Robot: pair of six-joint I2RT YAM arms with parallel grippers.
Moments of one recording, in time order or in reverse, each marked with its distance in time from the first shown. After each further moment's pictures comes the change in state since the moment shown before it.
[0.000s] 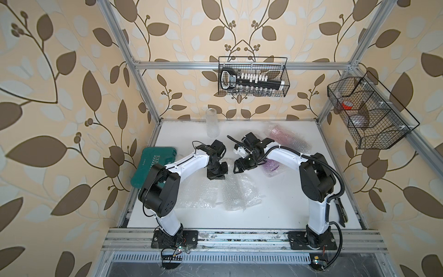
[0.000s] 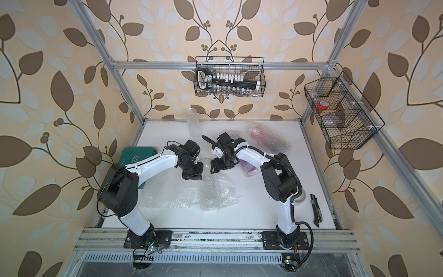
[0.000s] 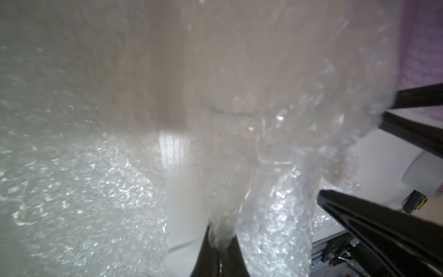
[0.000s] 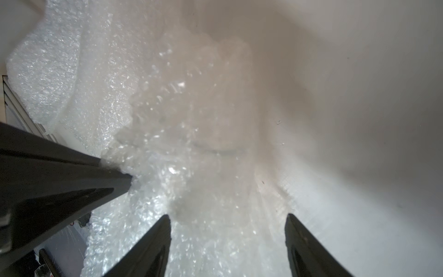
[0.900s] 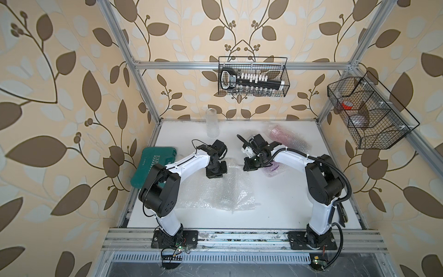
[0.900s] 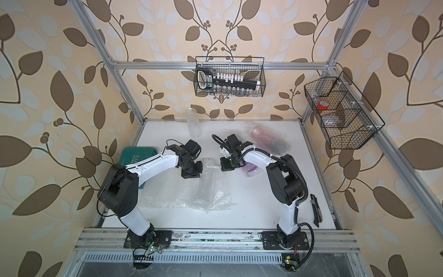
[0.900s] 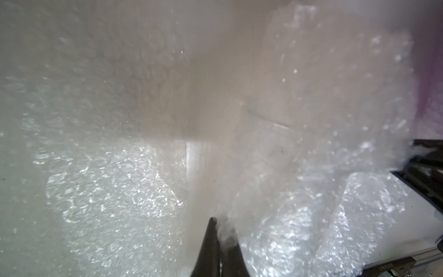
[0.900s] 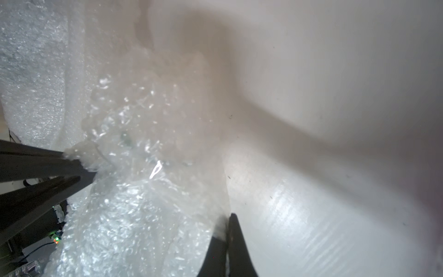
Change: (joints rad) left arm -0.006 0.000 0.005 0.002 -0.142 -0.032; right arm -0.084 -0.095 -0.188 0.159 0.029 0.124
